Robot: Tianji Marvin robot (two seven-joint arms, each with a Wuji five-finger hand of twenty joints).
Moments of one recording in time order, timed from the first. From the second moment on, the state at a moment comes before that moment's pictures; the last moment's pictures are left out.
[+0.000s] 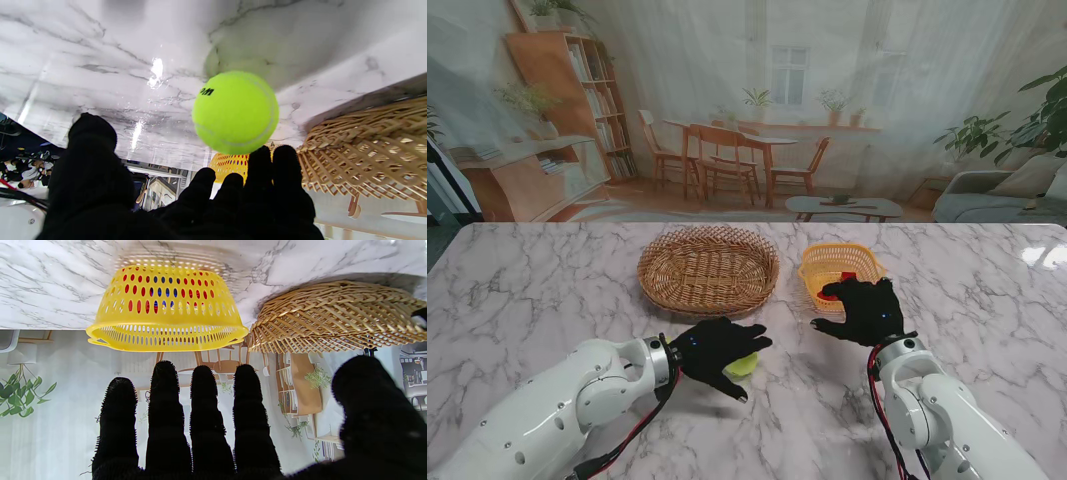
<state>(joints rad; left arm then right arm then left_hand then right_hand) 1.34 -1.01 -0.87 -1.49 1.00 -0.50 -0.08 -1.64 -1.08 1.22 -1.62 -1.08 0.10 -0.19 0.75 -0.24 -0.02 -0.02 0.32 0.32 0.08 0.39 0.31 0.27 0.04 0.26 0.40 0.22 0.30 0.49 0.19 0.12 0.77 0.48 0.36 -0.37 0.52 -0.07 0.55 -0.01 0.41 0.51 0.65 0.14 0.47 0.39 0.64 0.19 0.32 0.35 0.18 0.37 1.01 0.42</state>
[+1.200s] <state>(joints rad) 1.25 -1.02 -0.75 -1.40 0.99 -0.38 -0.07 -1.62 -1.08 1.20 -1.60 -1.05 0.11 -0.18 1.03 -0.30 0.10 0.01 0.31 0.25 0.45 0.62 0.40 0.17 0.48 0.66 0.55 0.16 0.53 0.96 0.40 0.05 1.02 0.55 0.36 -0.34 0.51 -0.07 0.53 -0.01 0.41 0.51 0.63 0.14 0.47 0.39 0.64 0.19 0.32 0.35 0.17 0.37 1.00 0.42</state>
